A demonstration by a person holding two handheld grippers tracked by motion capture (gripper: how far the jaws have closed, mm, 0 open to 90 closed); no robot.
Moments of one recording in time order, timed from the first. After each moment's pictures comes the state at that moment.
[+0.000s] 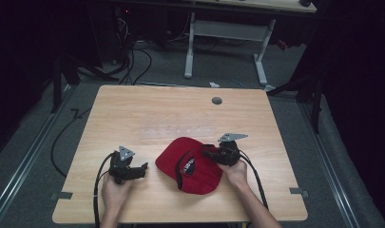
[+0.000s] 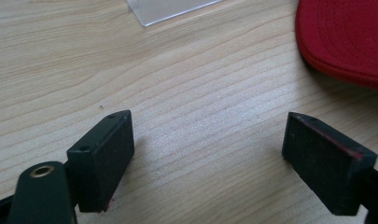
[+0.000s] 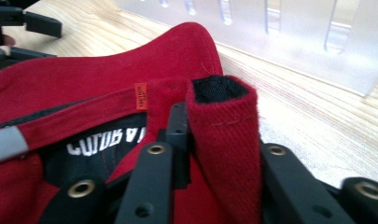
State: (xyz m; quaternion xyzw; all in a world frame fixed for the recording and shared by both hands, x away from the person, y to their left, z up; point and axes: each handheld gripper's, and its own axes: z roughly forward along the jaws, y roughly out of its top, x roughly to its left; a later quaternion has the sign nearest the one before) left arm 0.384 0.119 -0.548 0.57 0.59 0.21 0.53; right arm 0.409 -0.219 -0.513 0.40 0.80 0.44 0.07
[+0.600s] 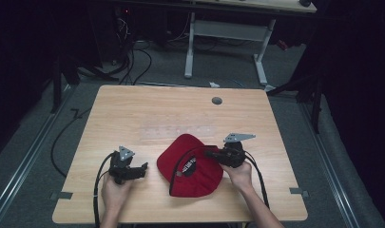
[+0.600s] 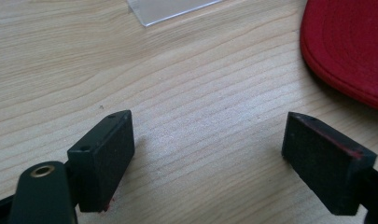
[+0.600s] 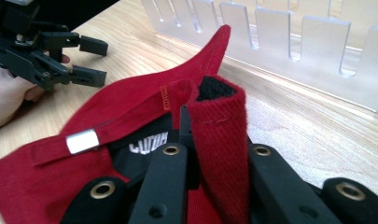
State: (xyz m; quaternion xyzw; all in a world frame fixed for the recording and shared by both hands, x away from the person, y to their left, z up) left arm 0.384 0.119 -0.548 0.57 0.59 0.21 0.53; right arm 0.391 -0.227 -0.487 0.38 0.79 0.47 0.05
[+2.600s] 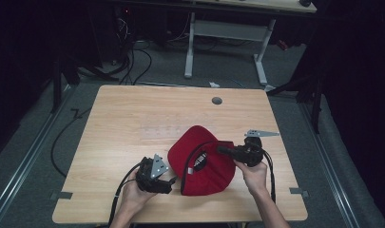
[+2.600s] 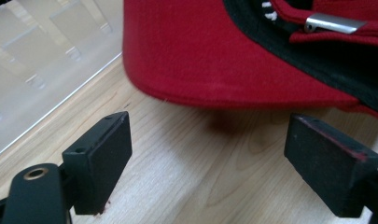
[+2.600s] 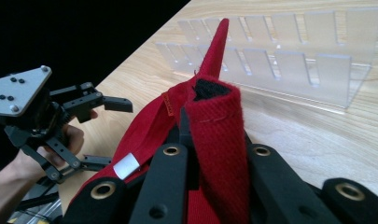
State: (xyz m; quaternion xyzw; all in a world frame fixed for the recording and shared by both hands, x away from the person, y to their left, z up) left arm 0.327 0.034 -0.514 0.68 0.41 0.16 0.58; right arm 0.373 -0.264 -0.448 0.43 0.73 0.53 0.00
